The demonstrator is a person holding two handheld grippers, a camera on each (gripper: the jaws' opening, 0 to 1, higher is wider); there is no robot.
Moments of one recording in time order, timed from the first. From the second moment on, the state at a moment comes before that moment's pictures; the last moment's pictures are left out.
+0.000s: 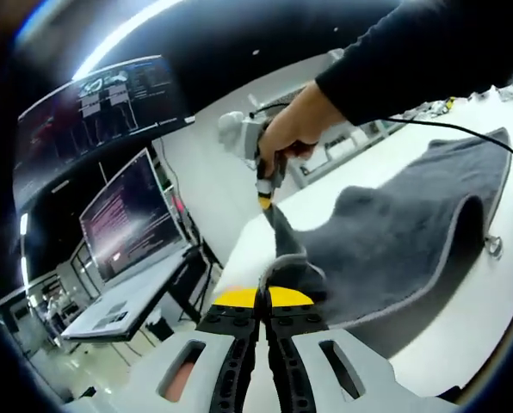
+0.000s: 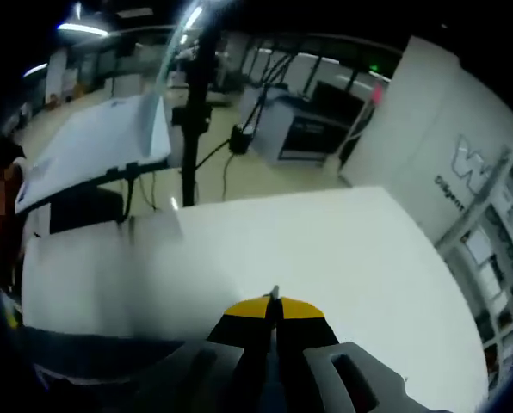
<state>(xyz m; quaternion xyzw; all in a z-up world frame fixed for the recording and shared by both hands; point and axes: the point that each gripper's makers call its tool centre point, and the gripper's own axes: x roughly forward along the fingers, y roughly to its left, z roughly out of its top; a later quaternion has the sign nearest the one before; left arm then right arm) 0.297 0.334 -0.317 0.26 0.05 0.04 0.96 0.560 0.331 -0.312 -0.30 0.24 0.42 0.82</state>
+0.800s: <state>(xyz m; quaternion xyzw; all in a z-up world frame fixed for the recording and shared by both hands) 0.286 0.424 -0.370 0.22 0.12 0.10 0.96 0.574 0.429 -0.330 -0.26 0.19 0.46 0.83</state>
